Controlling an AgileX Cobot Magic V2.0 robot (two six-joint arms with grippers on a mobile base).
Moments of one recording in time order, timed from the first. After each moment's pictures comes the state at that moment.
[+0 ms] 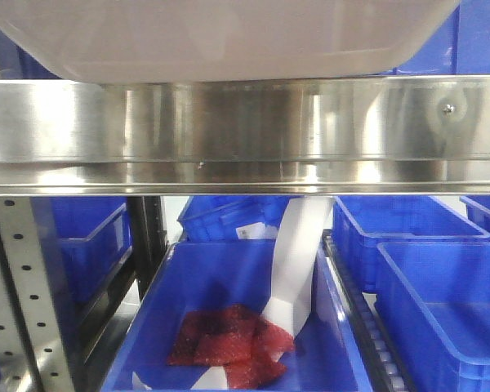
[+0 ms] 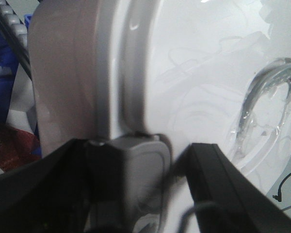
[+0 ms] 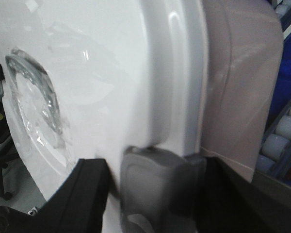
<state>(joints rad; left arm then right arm) 0.07 1.04 -1.10 -1.10 1.12 0.78 -0.11 1.05 -1.14 1.08 1.18 -0.69</state>
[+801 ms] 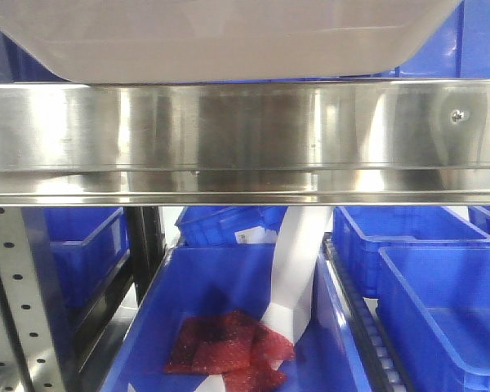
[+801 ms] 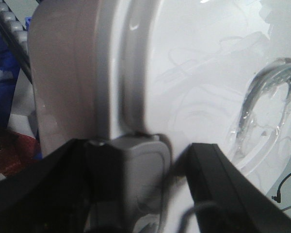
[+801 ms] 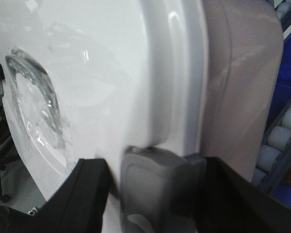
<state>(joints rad) 0.07 1.04 -1.10 -1.10 1.12 0.78 -0.11 1.05 -1.14 1.08 1.18 -0.69</state>
